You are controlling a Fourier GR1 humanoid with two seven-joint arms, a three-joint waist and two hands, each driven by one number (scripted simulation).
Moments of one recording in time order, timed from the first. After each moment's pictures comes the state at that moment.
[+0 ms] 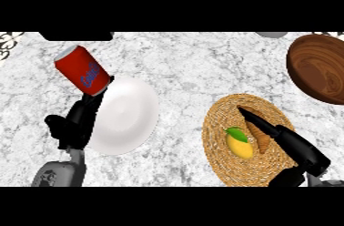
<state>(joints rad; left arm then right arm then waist) -0.14 0.10 -0.06 -1.55 -0.01 0.08 0.09 -0.01 -0.37 0.14 -1.68 0.07 0.50 0.01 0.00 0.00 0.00</state>
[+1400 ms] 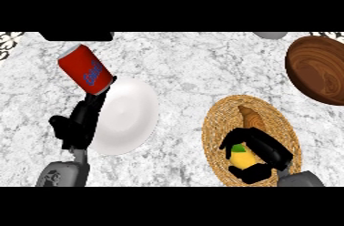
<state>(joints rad) -0.14 0.06 -0.04 -1.55 -0.05 0.06 0.08 -0.08 -0.30 0.26 -1.41 0.57 0.37 -0.36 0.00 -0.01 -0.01</state>
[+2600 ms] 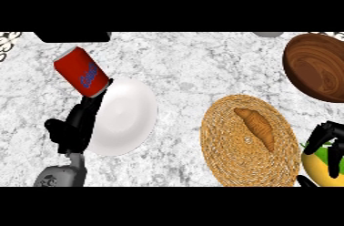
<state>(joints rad) -0.11 0.06 -0.03 -1.58 -0.06 0.06 0.10 0.11 -0.32 -0.19 -2.04 0.11 0.43 -0.20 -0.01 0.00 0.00</state>
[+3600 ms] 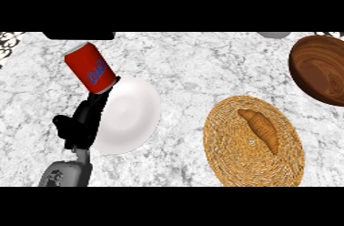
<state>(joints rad) -0.14 0.04 -0.04 -1.55 -0.07 0.05 0.09 -0.47 -0.60 -0.35 -1.91 -0.02 0.36 0.42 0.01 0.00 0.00</state>
